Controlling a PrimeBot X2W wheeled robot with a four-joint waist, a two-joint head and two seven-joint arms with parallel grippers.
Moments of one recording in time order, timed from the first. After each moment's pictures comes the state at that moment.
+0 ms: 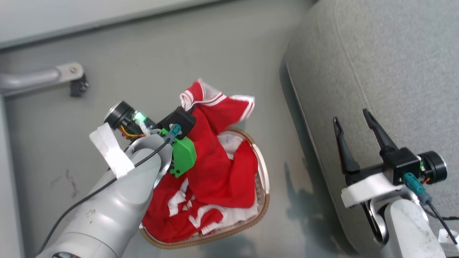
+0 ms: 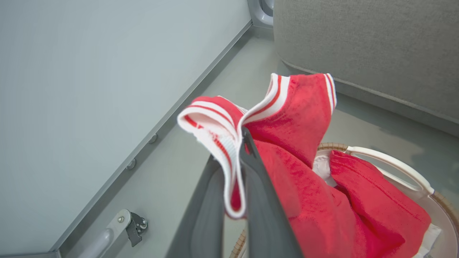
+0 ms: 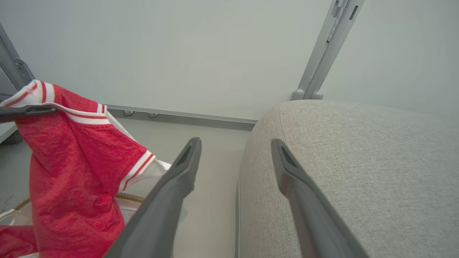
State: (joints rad) left arm -0.84 0.10 -0.73 1.02 -0.08 -0.13 -0.26; right arm -0.22 -0.05 0.02 0.13 -0.04 0.13 -0.26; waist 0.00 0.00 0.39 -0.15
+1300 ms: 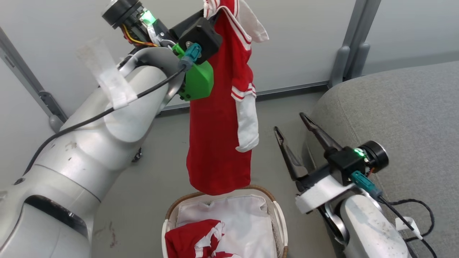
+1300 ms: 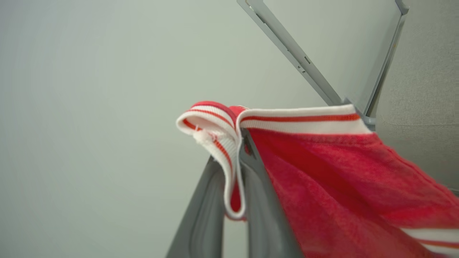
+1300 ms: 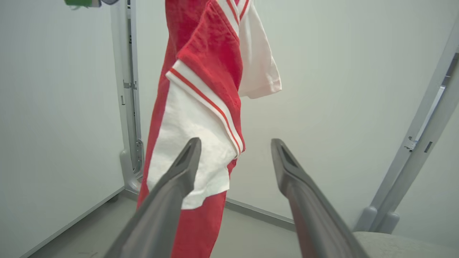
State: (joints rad) left arm -1.19 0.18 -0.95 0.78 -0.19 -0.13 -0.16; right arm -0.30 -0.05 0.28 0.19 0.03 0.13 -0.26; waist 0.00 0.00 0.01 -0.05
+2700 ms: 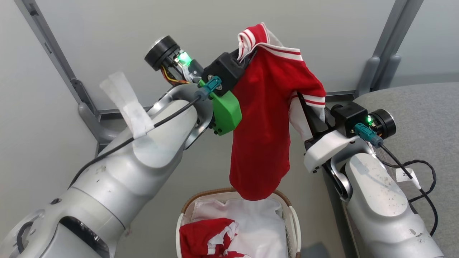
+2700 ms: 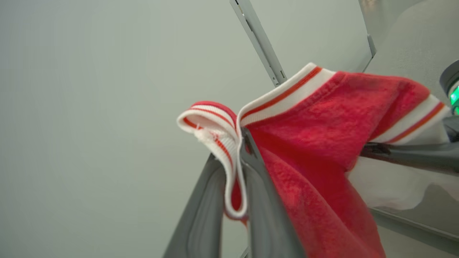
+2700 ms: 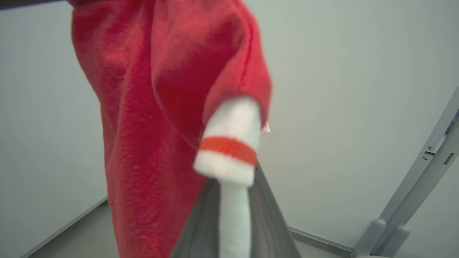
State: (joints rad) left arm -1.08 0.11 -1.02 0.74 -0.41 -0.12 -0.22; right arm -0.57 -0.05 0.24 0.51 0.08 0.13 -0.26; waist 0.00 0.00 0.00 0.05
